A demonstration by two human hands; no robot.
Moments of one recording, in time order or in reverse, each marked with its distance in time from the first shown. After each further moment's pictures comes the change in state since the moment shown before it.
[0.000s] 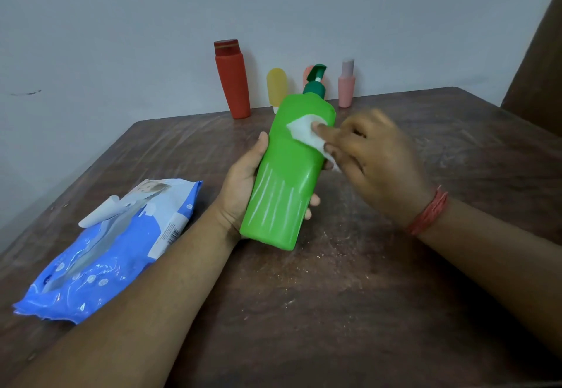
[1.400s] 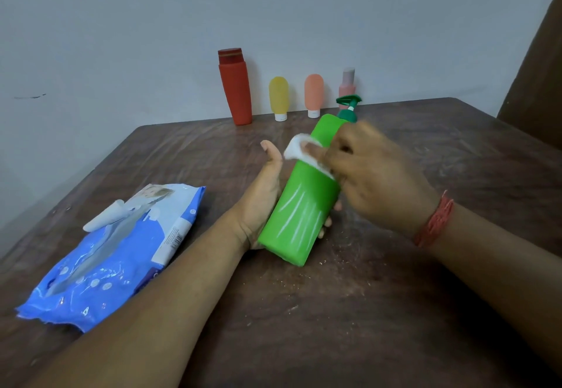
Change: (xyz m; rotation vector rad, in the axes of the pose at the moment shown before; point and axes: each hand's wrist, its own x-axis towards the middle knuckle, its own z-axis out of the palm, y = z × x) left_hand 0.008 -0.010 0.011 0.130 0.028 -0.077; right_hand 0.007 -0.016 -0.010 -0.079 -0.160 -0.125
